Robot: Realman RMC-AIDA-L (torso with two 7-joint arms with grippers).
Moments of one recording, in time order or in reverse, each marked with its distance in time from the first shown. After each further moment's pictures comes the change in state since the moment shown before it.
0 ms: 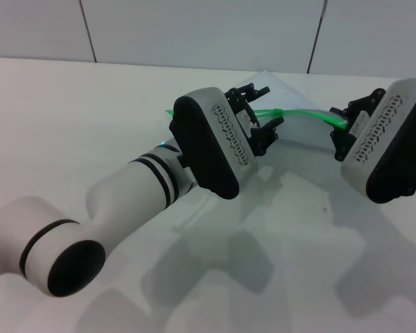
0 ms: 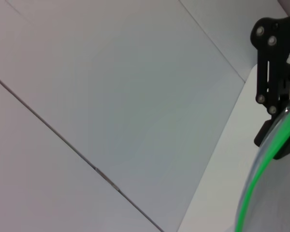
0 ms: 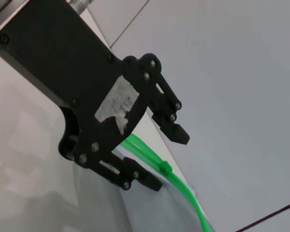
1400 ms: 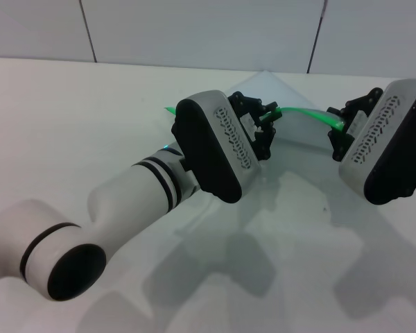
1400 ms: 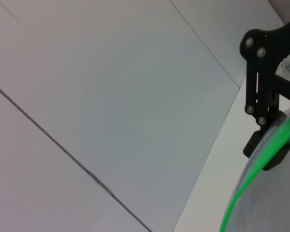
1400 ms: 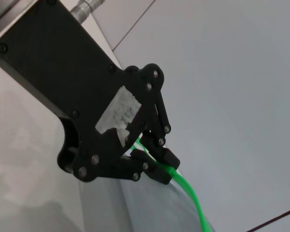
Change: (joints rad) left arm 0.008 0.002 0.014 -0.020 -0.009 -0.006 -0.002; right arm 0.001 0.000 -0.006 -0.005 0.000 -0.001 -0.005
